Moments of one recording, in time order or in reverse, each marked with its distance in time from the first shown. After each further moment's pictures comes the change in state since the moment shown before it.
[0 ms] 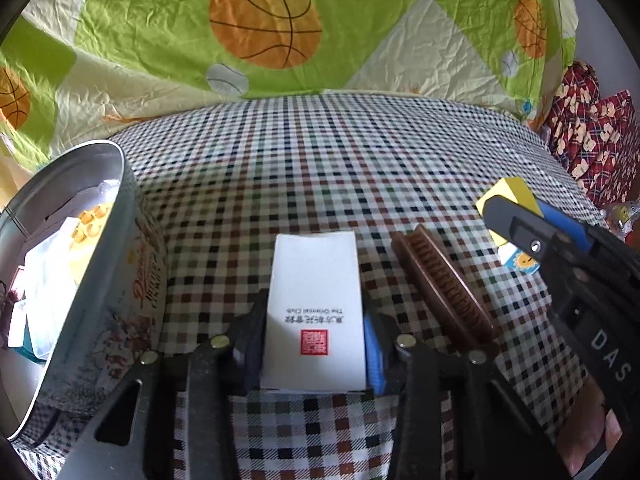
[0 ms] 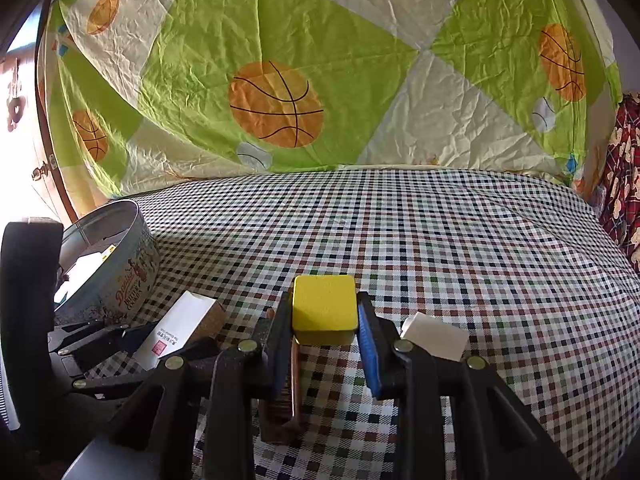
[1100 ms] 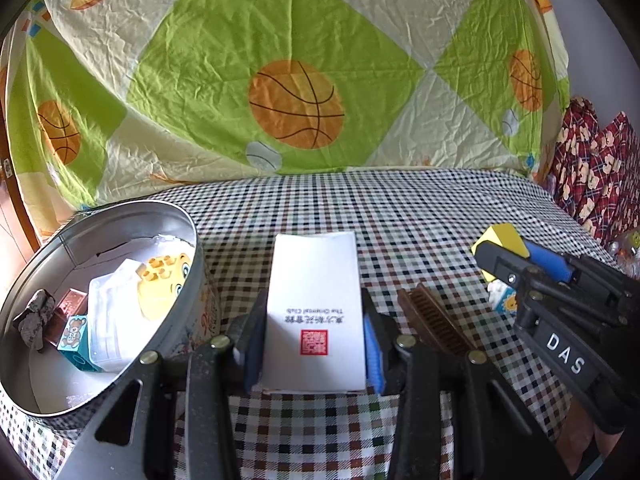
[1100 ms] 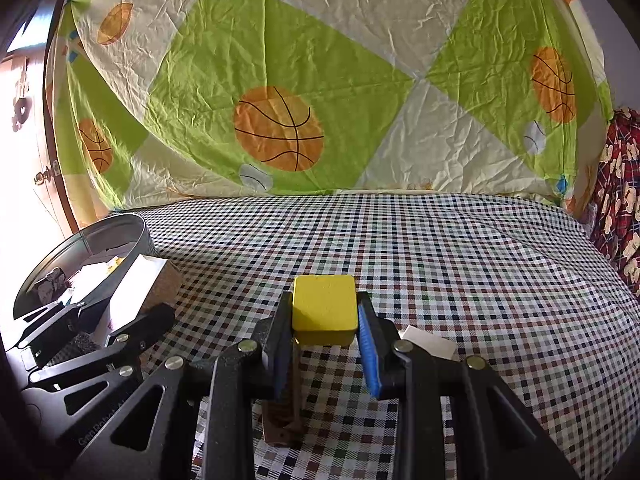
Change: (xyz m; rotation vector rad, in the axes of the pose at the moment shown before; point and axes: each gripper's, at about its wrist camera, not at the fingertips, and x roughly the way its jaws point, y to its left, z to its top) left arm -0.051 0.003 -0.006 -0.025 -0.268 0.094; right arm -0.017 0.003 -0.001 -0.015 -0.090 -0.012
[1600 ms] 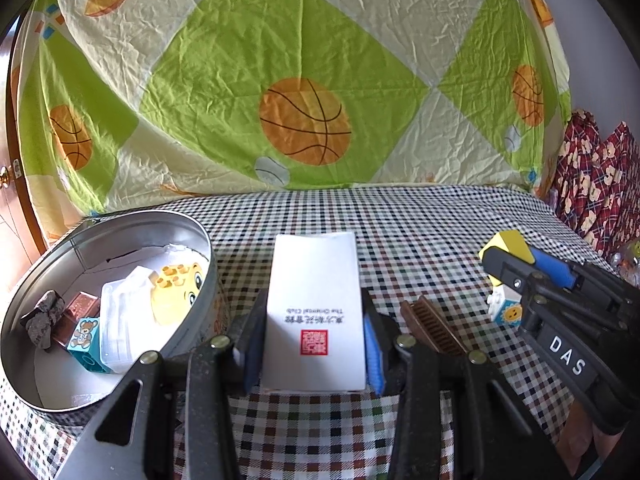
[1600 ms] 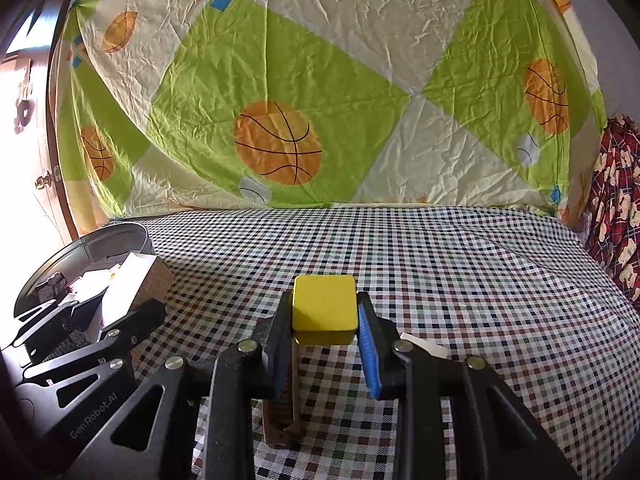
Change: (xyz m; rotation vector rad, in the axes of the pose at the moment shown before) left arm -0.011 0.004 -0.001 -0.018 -0.059 0.017; right arm -0.009 0.000 -0.001 0.001 -0.054 -0.005
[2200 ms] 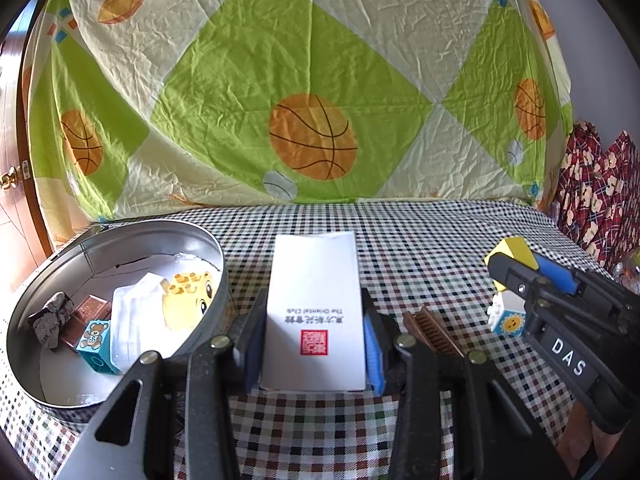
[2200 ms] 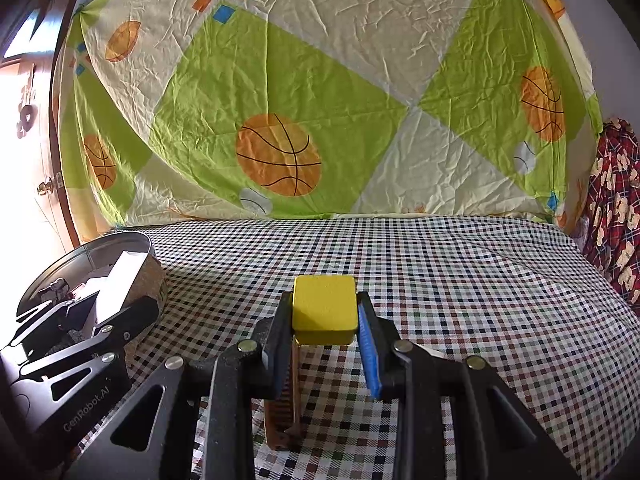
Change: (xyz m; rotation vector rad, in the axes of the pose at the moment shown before) left arm -0.010 0.005 -0.002 -0.018 -0.060 0.019; right arm -0.008 0.000 -0.001 0.005 -0.043 0.000
